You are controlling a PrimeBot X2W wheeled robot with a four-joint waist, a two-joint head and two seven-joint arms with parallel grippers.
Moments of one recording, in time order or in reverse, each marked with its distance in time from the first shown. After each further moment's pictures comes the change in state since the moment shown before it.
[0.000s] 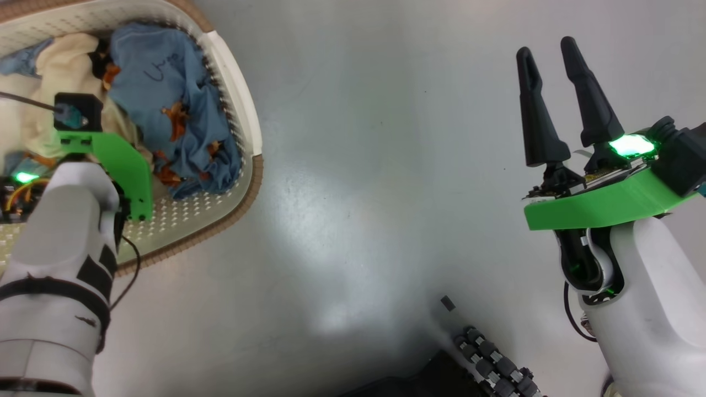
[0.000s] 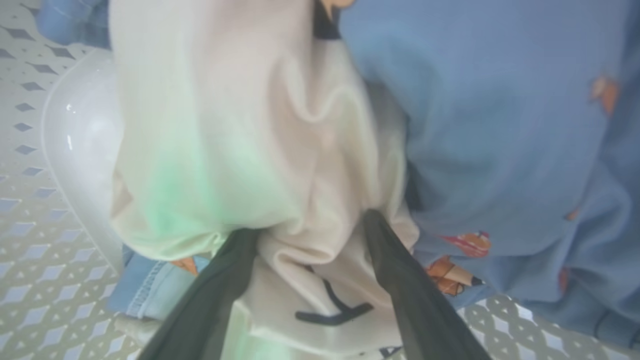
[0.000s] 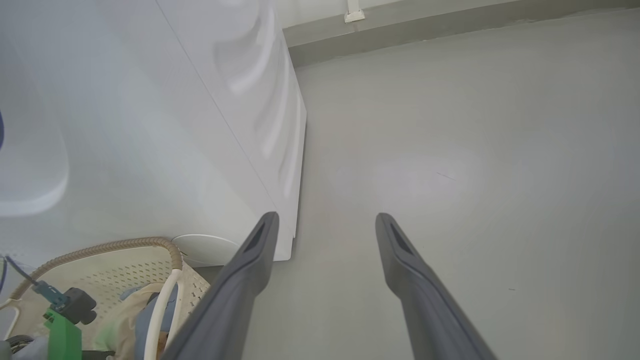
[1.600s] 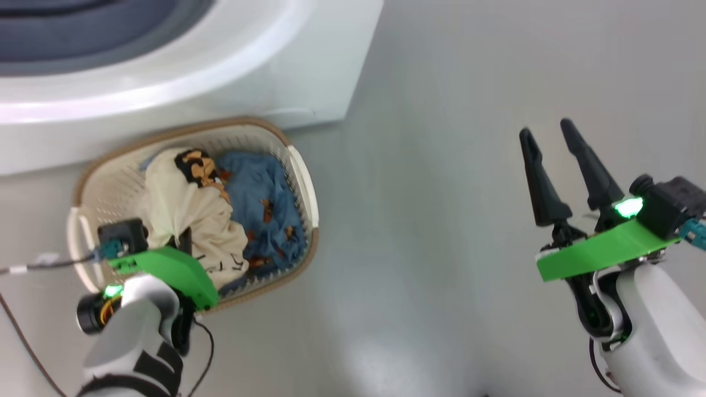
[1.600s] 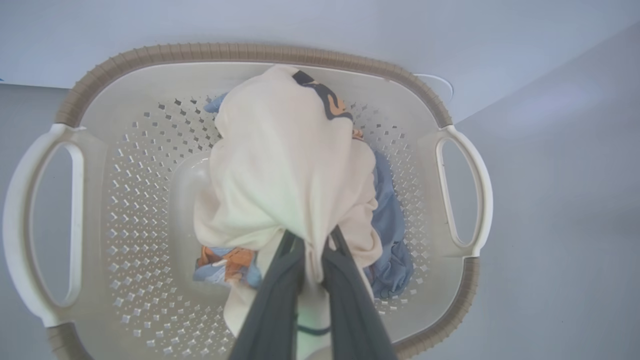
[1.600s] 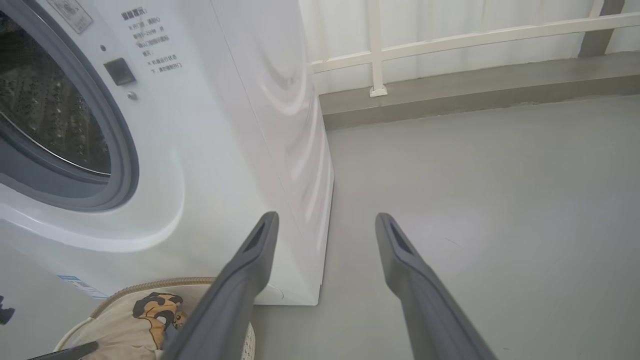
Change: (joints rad) left arm 0.285 -0.120 0.105 0.003 -0.267 -0.224 -0.364; right arm 0.123 -0.081 0.028 0.094 -0.001 0.000 0.000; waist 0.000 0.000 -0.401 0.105
